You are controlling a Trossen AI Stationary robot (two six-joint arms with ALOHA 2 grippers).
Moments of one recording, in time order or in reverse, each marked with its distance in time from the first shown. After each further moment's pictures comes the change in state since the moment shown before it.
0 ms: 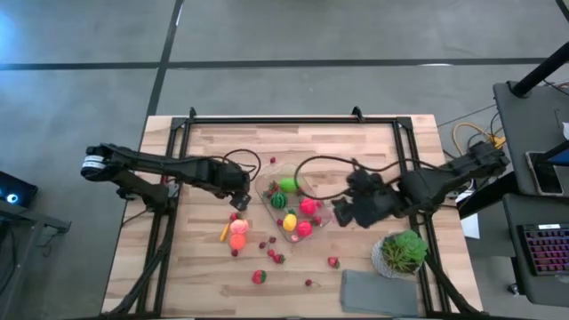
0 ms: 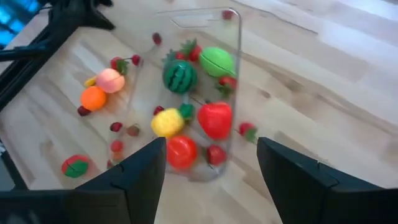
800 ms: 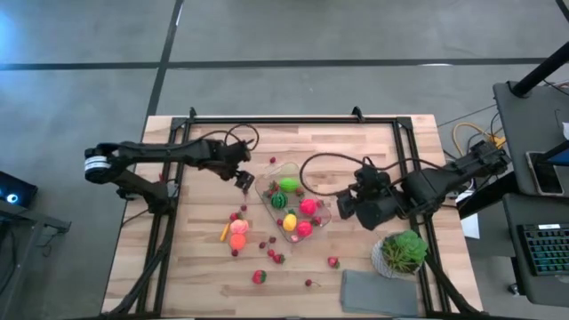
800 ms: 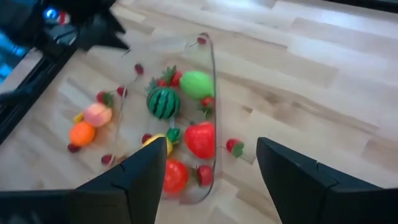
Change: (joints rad) left arm 0.307 0.015 -0.115 0.263 0.132 0.275; right arm 0.015 -0.018 -0.001 -0.069 0.120 0.151
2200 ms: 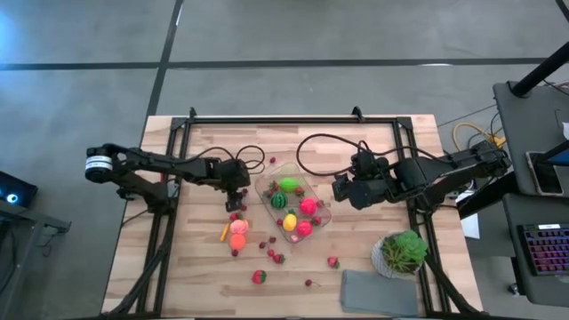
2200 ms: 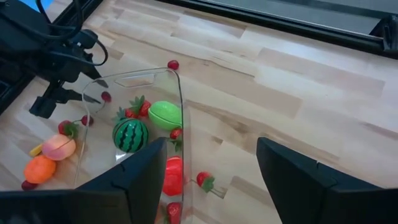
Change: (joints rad) left arm -0.087 0.011 -0.280 0.410 0.020 0.726; right arm -0.146 -0.001 -0.001 -0.007 0.024 -0.120
